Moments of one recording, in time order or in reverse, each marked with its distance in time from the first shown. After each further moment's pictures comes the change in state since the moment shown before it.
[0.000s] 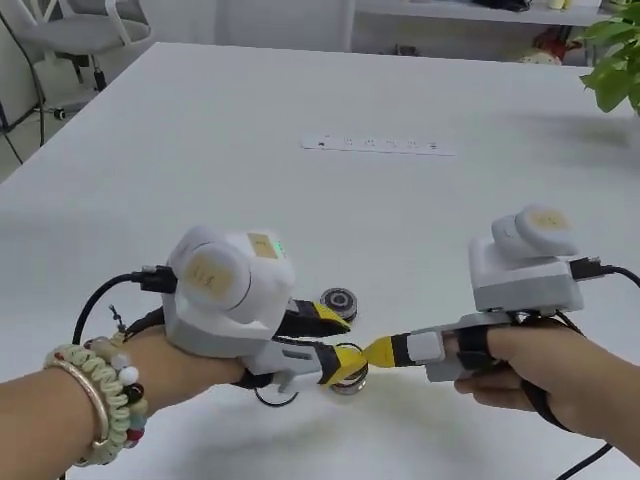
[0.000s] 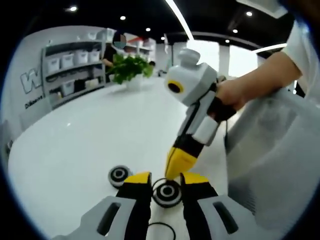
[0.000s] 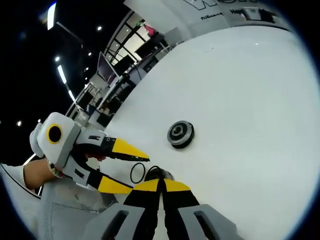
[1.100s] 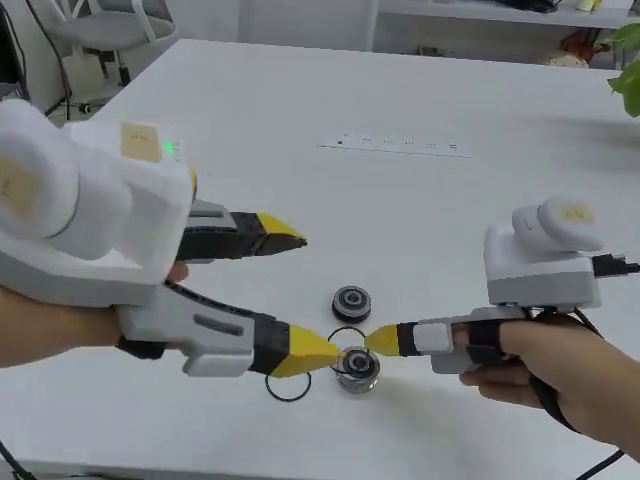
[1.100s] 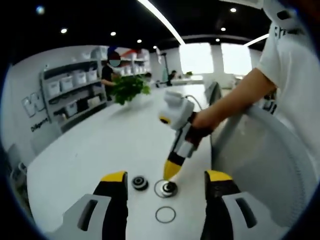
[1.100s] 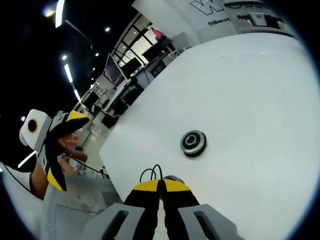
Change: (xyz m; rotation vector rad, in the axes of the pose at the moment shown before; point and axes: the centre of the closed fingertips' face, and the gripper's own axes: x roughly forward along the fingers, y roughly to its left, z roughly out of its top) left arm -0.101 -0.018 0.047 0.134 -0.045 0.046; right arm -0.002 0.020 0.010 -0.047 -0.037 0.038
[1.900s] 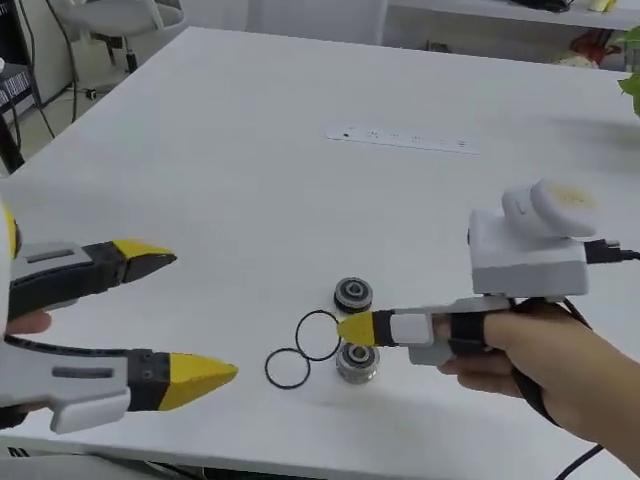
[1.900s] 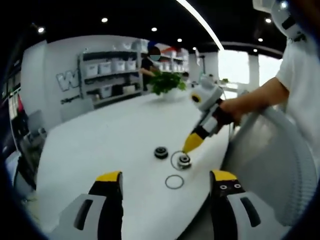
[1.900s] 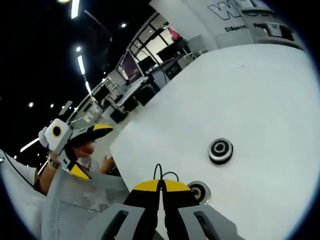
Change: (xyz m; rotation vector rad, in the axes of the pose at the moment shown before) left arm -0.065 0.015 -0.064 -0.242 -0.010 0.280; right arm 0.011 0.046 0.001 -0.125 0.013 0.064
